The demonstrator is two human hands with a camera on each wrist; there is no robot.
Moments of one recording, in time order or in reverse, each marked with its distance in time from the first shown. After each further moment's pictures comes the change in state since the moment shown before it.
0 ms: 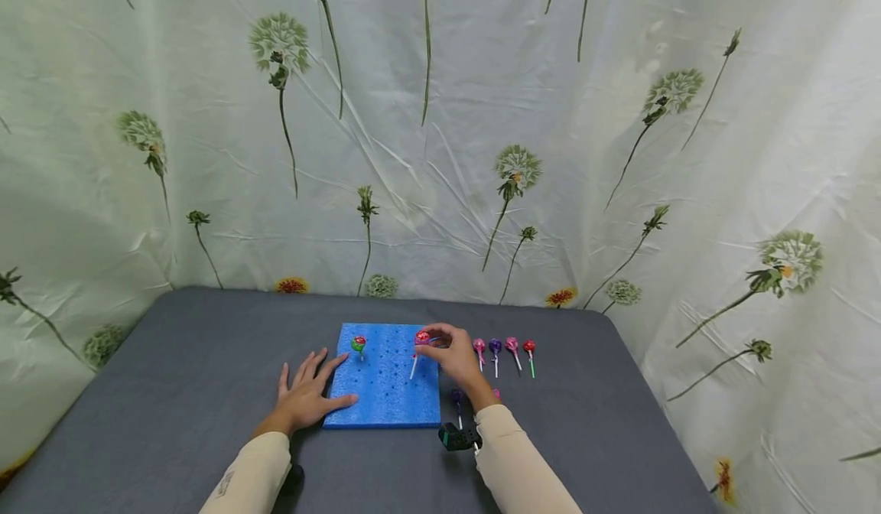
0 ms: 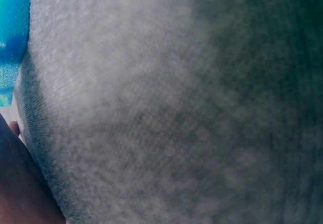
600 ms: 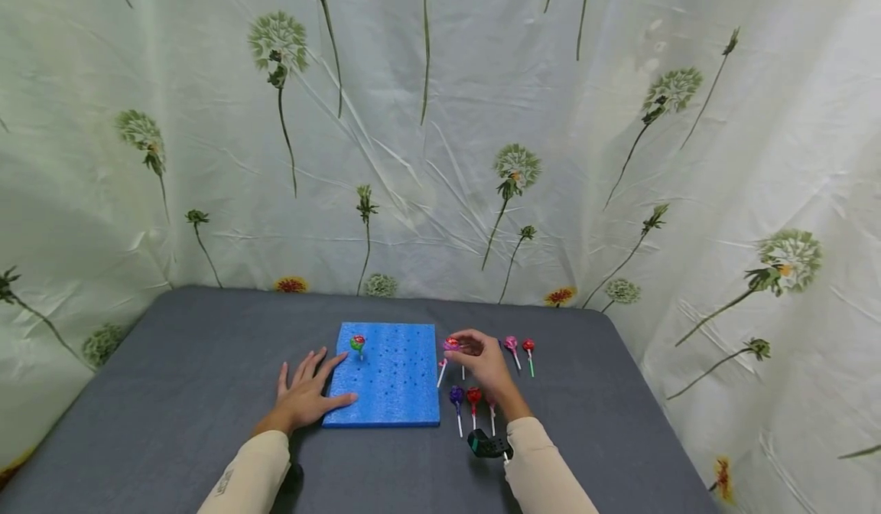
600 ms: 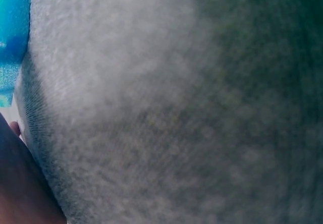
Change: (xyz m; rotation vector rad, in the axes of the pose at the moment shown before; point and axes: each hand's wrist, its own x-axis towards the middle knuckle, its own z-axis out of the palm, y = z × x) left_hand 0.002 -0.002 0.002 -0.007 0.003 -0.003; right_hand -0.014 0.038 -0.041 0.038 0.042 0.028
